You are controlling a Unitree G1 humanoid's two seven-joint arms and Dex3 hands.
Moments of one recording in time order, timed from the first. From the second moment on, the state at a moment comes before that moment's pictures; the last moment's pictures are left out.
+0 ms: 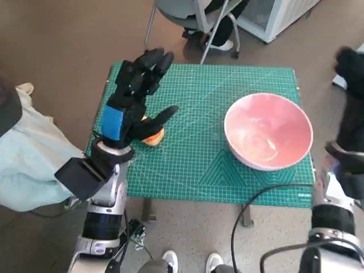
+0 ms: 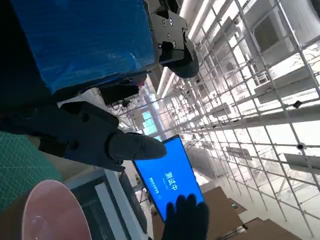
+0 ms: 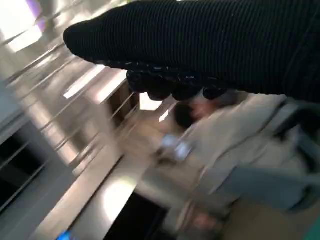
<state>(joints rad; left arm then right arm) -0.55 0.10 0.07 0.26 -0.18 -0.51 -0.33 -0.73 -0.38 -0.32 0.99 0.11 -1.00 0.08</state>
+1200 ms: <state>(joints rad) -0.52 0.14 0.08 0.24 -0.17 -0.49 -0.32 -0.77 -0.28 -0.29 1.31 0.00 -0.59 -0.11</state>
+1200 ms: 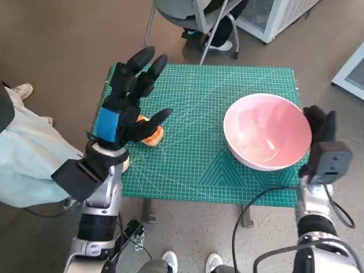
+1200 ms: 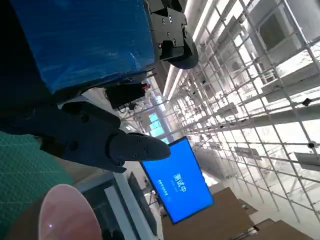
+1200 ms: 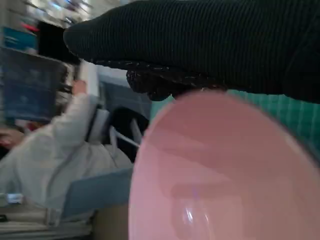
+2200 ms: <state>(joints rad) -0.44 0.17 0.10 0.18 -0.15 -0.48 -0.28 -0.93 -0.08 -0.49 1.32 0.23 -0.46 -0.02</state>
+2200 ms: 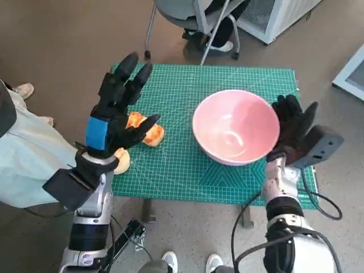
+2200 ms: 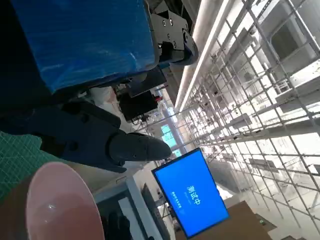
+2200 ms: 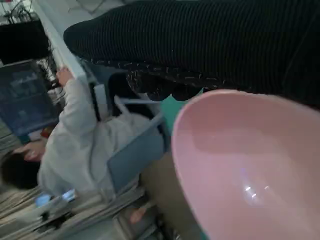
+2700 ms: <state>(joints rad) -0.42 0.20 0.10 0.18 -0.15 -0.49 -0.28 -0.96 -0.06 -0.47 1.32 0.22 -0.42 -0.04</state>
